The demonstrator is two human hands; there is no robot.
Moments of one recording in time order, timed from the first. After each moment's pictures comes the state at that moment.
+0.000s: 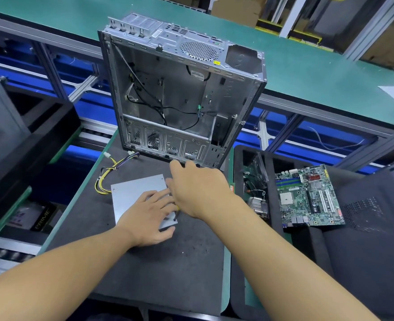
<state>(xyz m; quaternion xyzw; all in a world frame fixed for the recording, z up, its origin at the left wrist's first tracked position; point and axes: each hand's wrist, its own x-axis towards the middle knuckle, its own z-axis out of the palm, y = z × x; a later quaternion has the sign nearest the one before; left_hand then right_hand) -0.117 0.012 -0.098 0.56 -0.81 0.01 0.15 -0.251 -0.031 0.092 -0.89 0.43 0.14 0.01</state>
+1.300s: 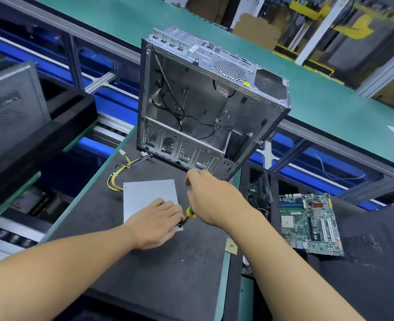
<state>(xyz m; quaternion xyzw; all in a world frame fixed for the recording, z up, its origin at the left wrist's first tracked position) -0.111 0.012 -0.108 0.50 -0.85 0.09 0.16 -0.249 -0.040 0.088 -0.89 0.42 0.14 0.08</state>
